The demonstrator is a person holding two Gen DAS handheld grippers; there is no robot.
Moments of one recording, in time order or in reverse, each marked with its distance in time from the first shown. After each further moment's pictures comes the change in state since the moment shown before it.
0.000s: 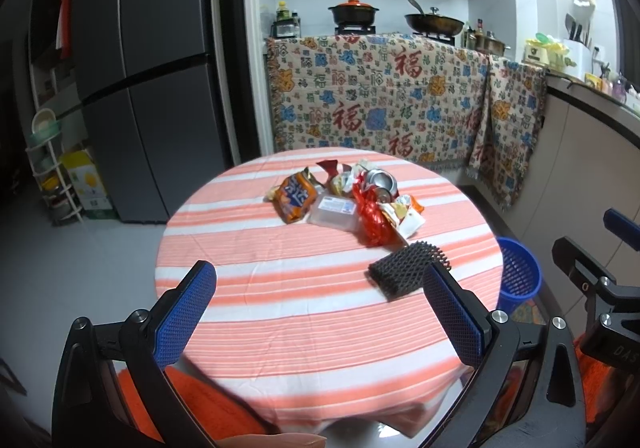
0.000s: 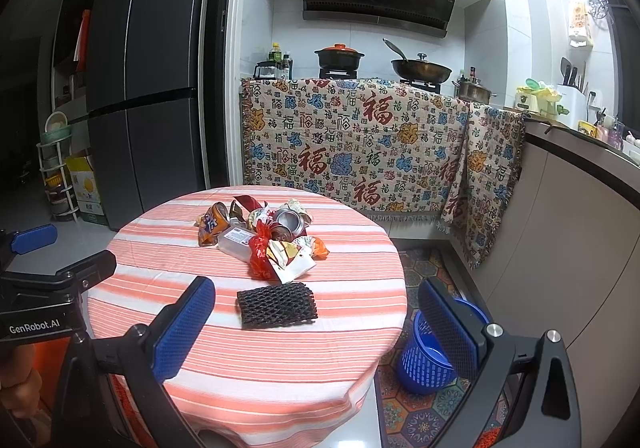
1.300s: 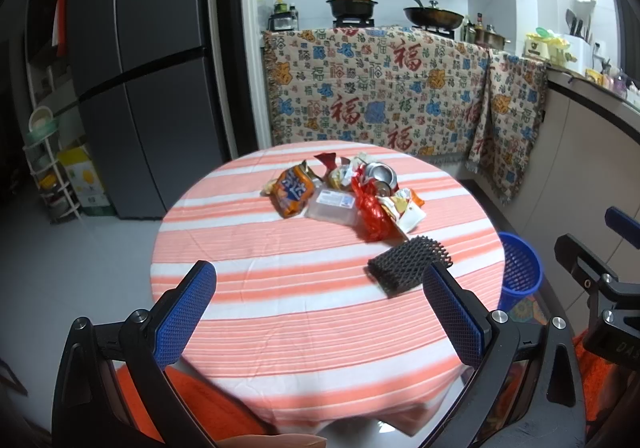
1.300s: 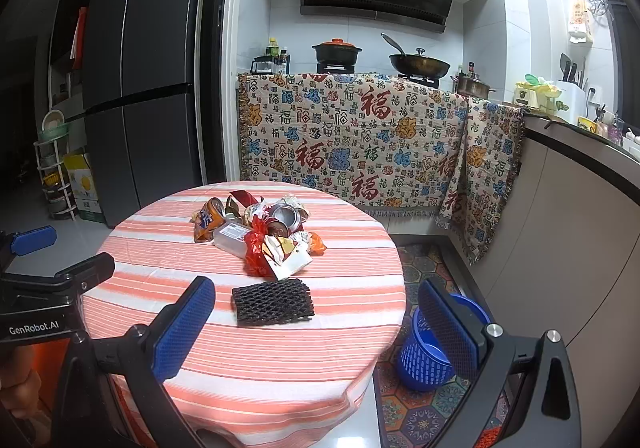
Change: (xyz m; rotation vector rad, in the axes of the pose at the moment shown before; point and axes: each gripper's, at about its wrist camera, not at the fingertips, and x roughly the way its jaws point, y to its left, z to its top) left arm 0.011 -0.005 -0.004 0.007 0.017 0.000; right arm 0.007 -0.004 -0.004 0.004 0.015 -0.006
